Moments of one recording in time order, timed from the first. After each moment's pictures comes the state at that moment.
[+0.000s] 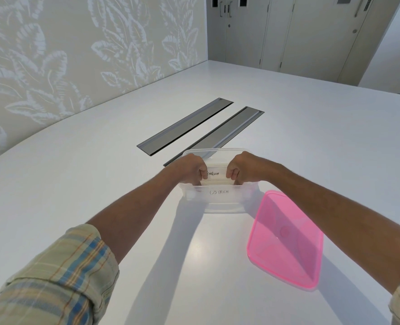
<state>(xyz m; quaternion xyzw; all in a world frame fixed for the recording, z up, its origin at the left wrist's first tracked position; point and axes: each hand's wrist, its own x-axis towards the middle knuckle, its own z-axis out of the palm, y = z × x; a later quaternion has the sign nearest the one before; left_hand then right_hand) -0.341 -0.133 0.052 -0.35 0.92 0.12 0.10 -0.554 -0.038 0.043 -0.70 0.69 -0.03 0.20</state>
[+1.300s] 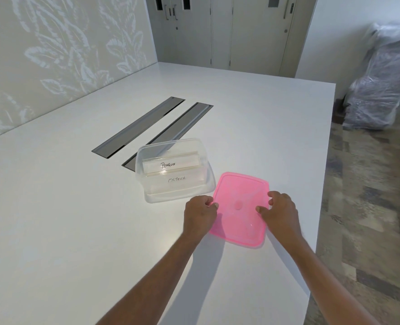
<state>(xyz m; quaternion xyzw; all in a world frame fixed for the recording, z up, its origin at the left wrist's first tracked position) -0.387 0.096 -0.030 -0.49 0.74 0.43 -0.17 -0.563 0.237 -0.042 -0.26 0.90 -0.32 0.12</state>
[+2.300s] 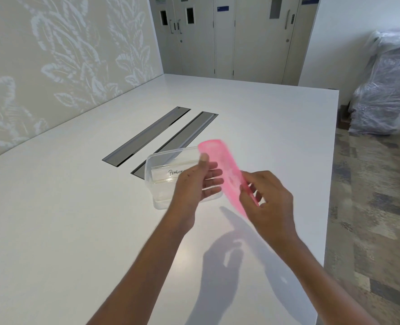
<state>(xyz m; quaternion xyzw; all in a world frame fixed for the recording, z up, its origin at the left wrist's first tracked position) -0.361 0.089 0.092 -0.35 0.54 0.70 -0.31 -0.487 0.224 0.050 -0.48 0.69 -0.53 -0.13</state>
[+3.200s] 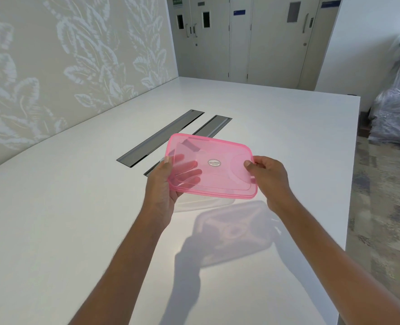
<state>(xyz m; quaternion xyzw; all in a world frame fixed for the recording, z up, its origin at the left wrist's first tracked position) -0.301 0.030 0.097 -0.27 0.45 0.74 -0.42 -0.539 0.135 0.070 -0.25 0.71 -0.61 0.25</state>
